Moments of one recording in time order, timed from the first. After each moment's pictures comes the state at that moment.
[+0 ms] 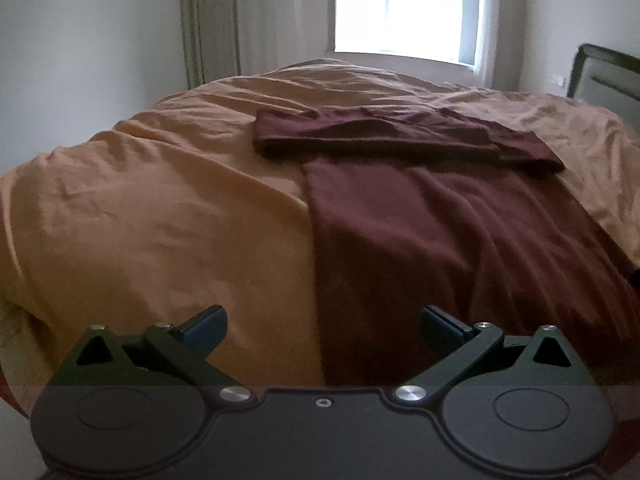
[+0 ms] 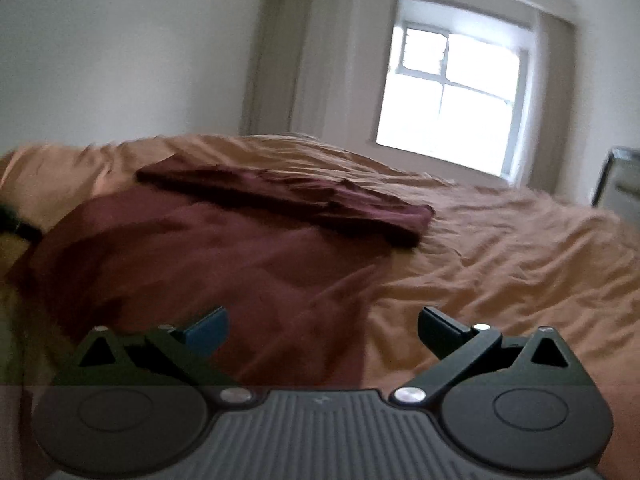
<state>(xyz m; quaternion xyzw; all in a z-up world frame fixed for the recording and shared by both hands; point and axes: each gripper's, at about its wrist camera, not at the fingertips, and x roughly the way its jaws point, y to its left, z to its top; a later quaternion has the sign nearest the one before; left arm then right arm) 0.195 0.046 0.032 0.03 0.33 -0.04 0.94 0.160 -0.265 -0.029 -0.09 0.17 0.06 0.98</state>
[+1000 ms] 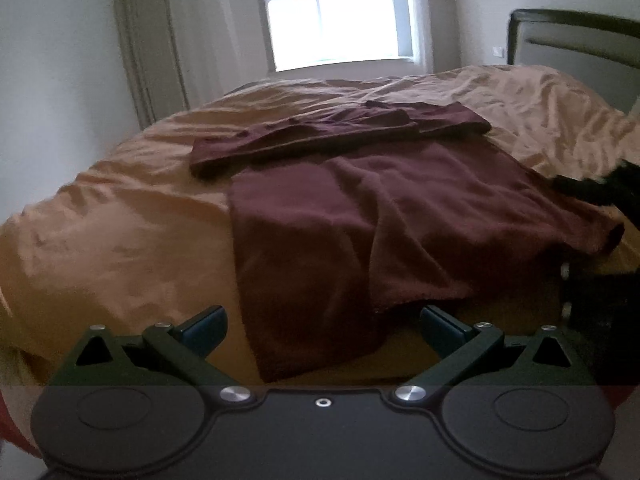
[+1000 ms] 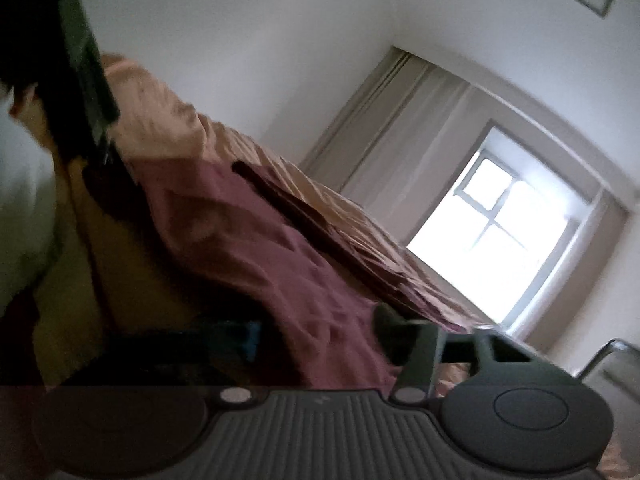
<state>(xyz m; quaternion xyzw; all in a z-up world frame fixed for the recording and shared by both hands) 0.150 0.004 0.026 0.12 0.29 -0.11 0.94 0.132 -0.166 -0.064 -0.30 0.04 0.10 0.95</state>
